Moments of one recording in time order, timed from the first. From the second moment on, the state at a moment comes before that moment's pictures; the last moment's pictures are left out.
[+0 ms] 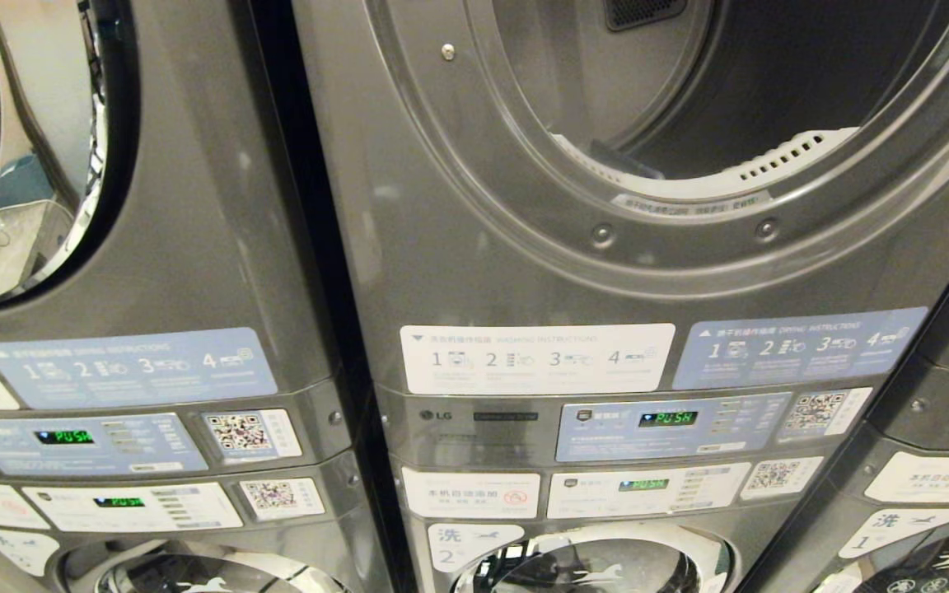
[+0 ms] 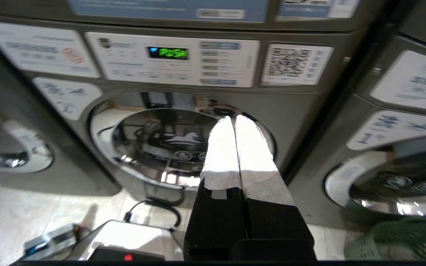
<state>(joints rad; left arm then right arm) 0.00 0.00 0.00 0.00 0.00 0.00 0.12 0.28 0.00 0.00 0.00 0.00</state>
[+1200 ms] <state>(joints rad) 0.00 0.00 0.00 0.00 0.00 0.00 0.00 0.00 0.00 0.00 0.01 -0.01</state>
